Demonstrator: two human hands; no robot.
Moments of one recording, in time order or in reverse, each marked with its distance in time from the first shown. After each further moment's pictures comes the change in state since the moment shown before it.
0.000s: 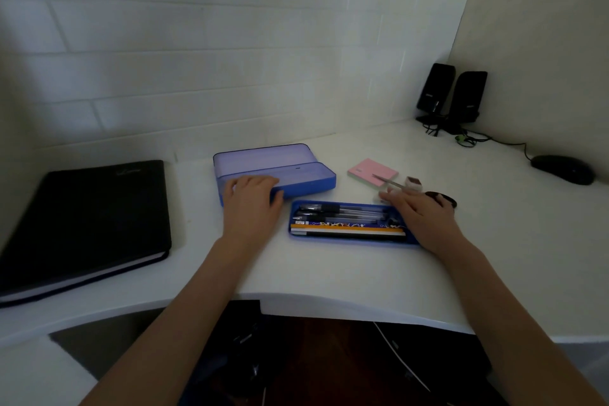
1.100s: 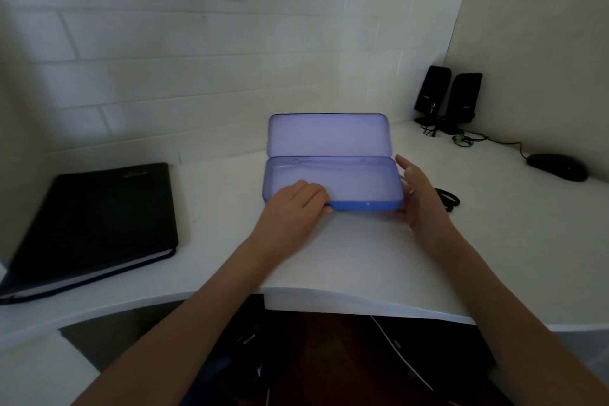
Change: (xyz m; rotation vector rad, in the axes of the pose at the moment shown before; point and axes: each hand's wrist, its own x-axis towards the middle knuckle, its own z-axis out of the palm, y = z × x) left_hand -0.013 0.032 0.007 0.041 0.385 0.751; right_hand -0.006 -0.043 -0.014 1.243 -0.009 0.159
